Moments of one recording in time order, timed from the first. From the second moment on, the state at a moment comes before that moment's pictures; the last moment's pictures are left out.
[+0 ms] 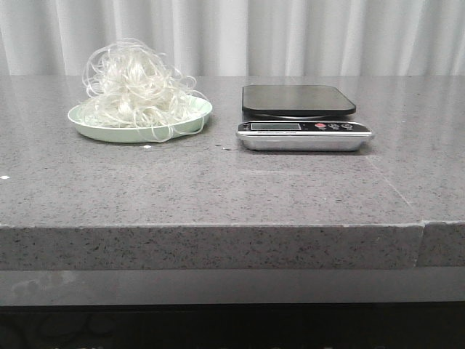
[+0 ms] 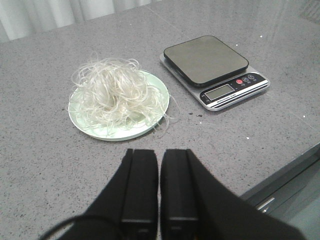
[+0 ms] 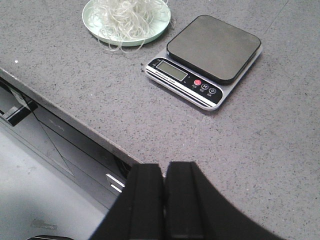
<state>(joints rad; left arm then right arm) -0.58 0.64 -0.88 0.08 0.73 -0.05 0.45 0.56 -0.93 0.12 0.98 -0.13</state>
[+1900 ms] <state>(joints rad) -0.01 0.00 0.00 0.05 -0.02 -0.05 0.45 0.56 -0.92 0.12 0.98 -0.12</state>
